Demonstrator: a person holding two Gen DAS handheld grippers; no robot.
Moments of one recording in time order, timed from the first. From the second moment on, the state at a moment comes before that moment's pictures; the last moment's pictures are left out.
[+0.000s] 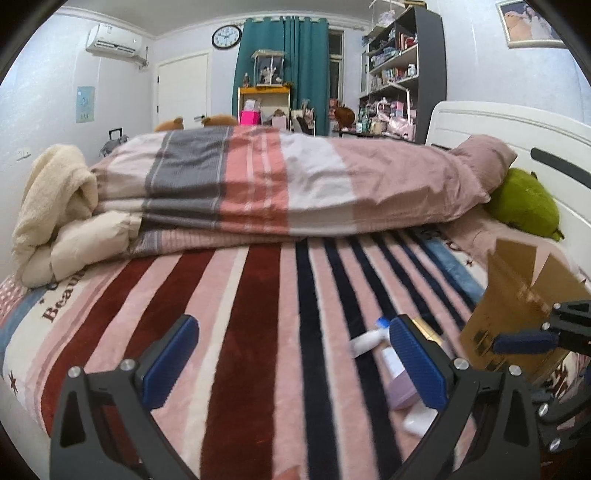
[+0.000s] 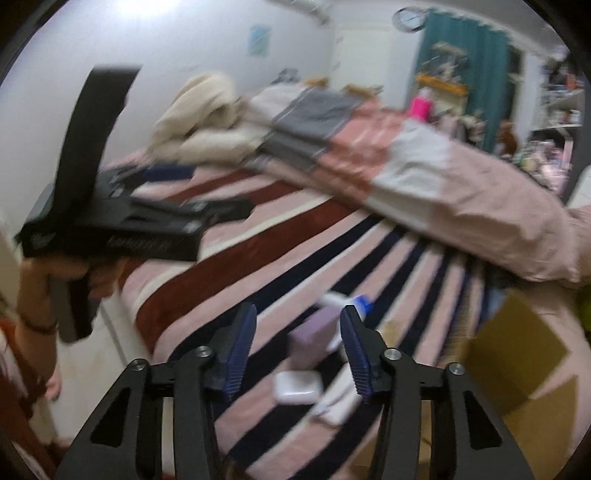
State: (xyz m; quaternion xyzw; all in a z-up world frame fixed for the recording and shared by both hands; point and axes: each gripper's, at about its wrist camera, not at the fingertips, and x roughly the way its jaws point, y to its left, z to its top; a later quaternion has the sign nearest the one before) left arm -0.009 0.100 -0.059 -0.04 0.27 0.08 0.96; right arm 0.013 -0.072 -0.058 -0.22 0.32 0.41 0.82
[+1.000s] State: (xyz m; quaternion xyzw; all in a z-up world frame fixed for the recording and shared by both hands) left arm -0.009 0.137 -0.109 -0.06 0.31 0.03 0.95; right arm 0.100 0.003 -0.196 -0.27 0.45 0.45 0.72
